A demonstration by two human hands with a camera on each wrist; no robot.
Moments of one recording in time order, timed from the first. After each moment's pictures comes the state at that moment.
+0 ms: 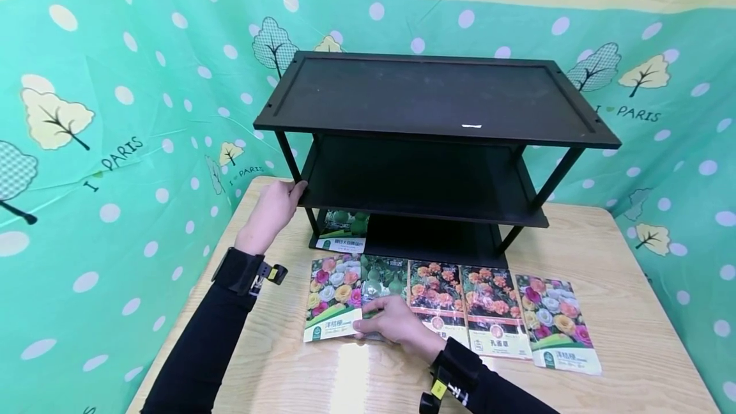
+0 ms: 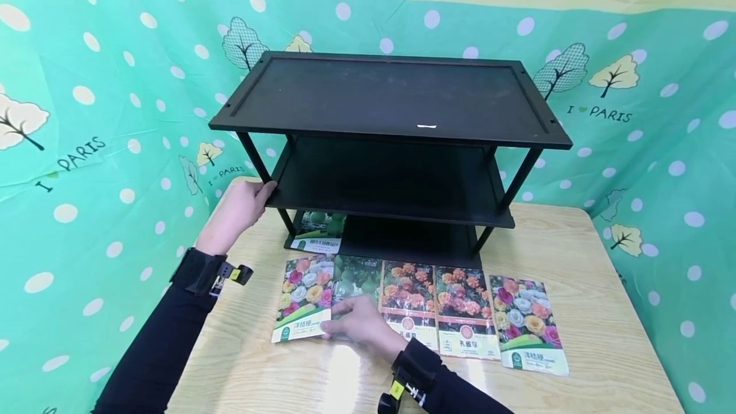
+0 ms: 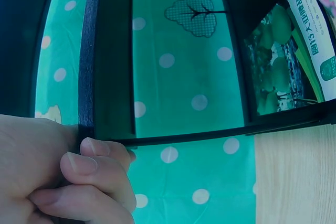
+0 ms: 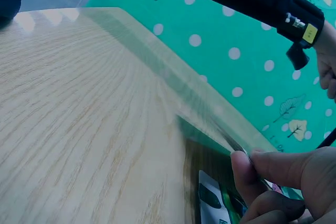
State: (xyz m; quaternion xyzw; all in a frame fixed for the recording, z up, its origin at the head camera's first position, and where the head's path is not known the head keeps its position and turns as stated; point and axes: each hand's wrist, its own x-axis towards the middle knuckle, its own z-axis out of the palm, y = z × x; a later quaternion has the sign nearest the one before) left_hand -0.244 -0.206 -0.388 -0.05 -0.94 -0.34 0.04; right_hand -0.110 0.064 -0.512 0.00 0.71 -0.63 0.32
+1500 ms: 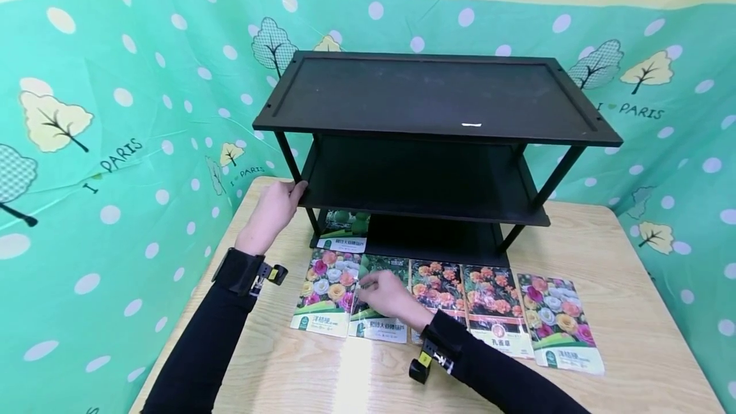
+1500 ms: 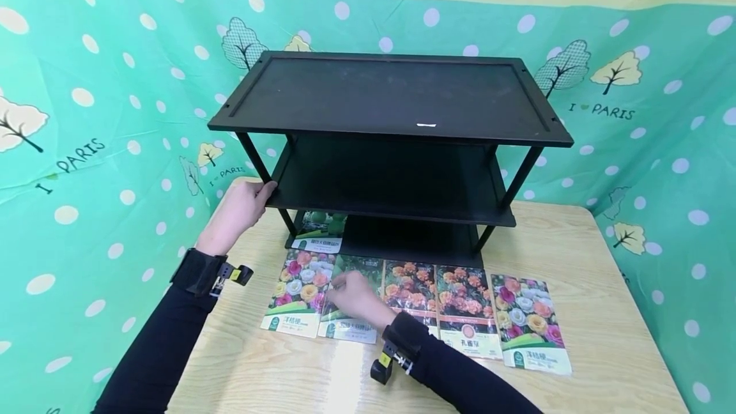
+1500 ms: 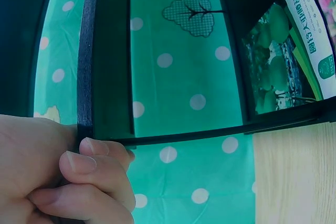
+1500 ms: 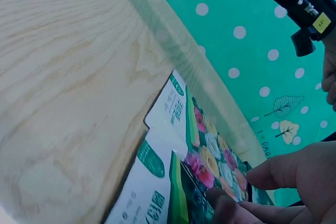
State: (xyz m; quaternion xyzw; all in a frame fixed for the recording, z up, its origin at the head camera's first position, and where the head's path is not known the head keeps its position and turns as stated) left_hand -0.244 -0.206 -0.389 -0.07 -0.94 -0.34 0.04; right_hand -0.149 0.055 -0.492 -0.09 0.83 -0.48 0.26
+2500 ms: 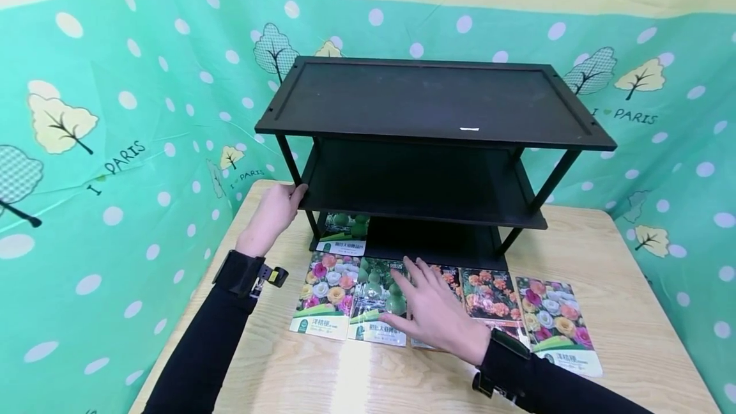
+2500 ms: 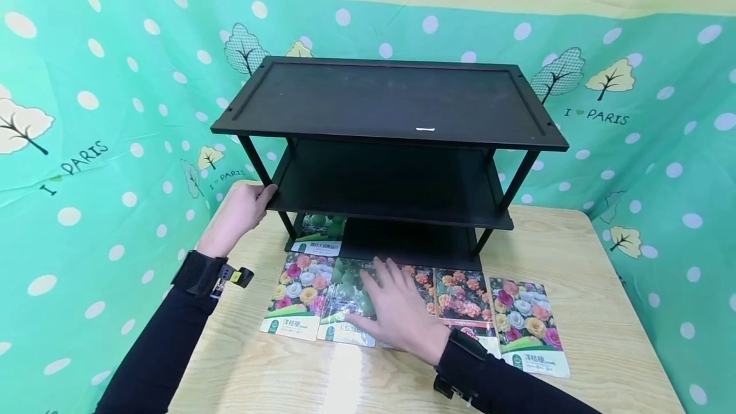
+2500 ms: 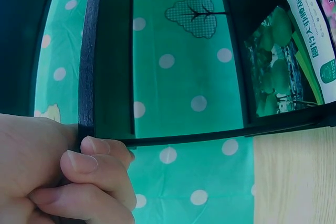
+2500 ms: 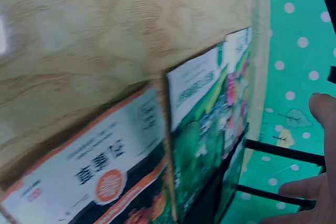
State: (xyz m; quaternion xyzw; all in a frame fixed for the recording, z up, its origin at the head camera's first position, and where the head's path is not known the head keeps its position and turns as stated) left_hand -0.243 -0.207 -0.388 -0.07 -0.94 -0.34 0.04; right_hand -0.119 0.128 -0.465 -0.29 0.95 -0.11 -0.02
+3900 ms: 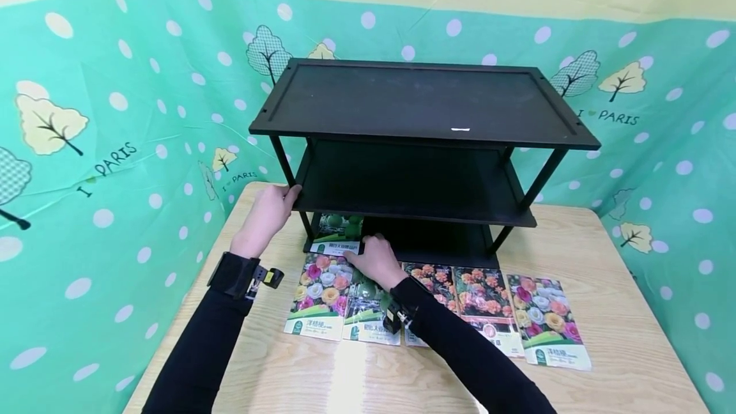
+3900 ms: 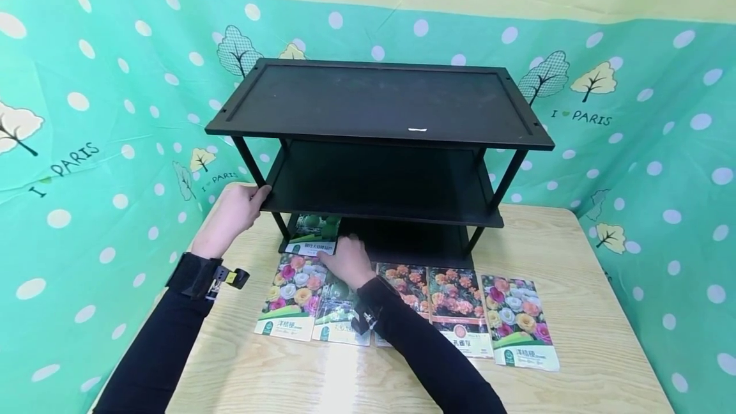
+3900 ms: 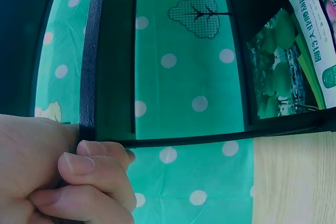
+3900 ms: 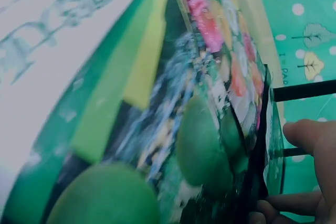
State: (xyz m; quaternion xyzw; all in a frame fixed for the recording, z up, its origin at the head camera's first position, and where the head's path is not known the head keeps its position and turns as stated) left_hand -0.242 -0.206 -0.388 -0.04 -0.93 -0.36 0.02; right_hand -0.221 0.032 -0.516 -0.10 0.94 -0.32 0.06
